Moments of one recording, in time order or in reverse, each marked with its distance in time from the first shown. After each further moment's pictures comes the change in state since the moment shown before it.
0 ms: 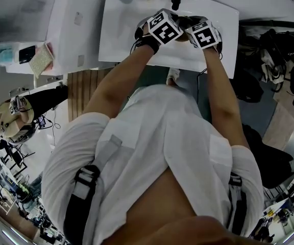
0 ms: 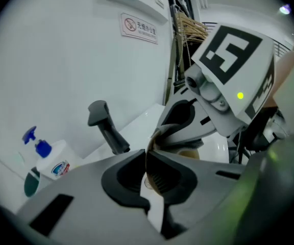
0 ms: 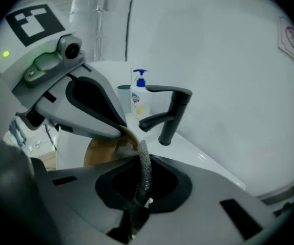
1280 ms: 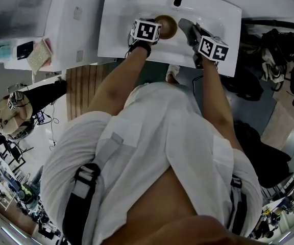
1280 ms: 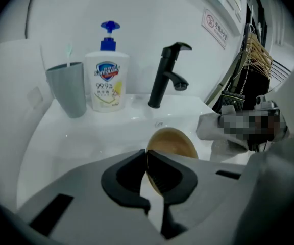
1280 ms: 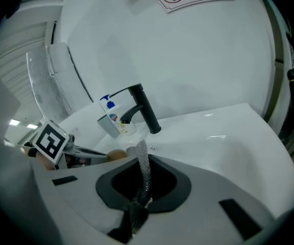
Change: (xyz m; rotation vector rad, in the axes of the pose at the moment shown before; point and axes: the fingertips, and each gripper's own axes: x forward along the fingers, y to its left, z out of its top) left arm 0.016 0.036 -0.125 -0.628 0.052 0.160; right arm -0.013 -0.004 -0.054 0.696 -0.286 0.017
